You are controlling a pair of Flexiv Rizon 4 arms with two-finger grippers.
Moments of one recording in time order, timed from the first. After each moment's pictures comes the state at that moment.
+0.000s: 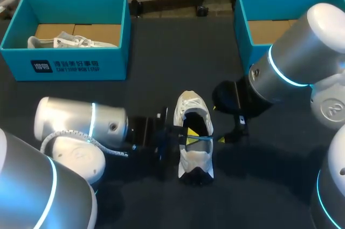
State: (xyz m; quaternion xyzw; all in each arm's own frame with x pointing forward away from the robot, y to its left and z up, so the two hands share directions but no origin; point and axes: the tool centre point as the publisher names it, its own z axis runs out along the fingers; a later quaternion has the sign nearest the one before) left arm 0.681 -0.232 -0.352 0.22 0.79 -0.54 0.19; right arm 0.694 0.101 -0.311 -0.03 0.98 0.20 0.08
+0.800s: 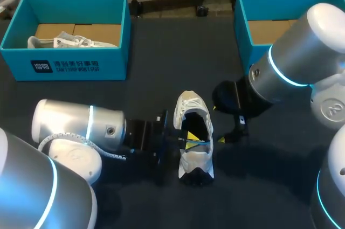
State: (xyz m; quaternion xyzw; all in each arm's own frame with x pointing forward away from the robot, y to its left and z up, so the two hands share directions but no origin) left arm 0.668 -0.231 -0.351 0.26 0.78 -0.54 0.20; right arm 0.694 0.101 -0.311 -0.03 0.98 0.20 0.08
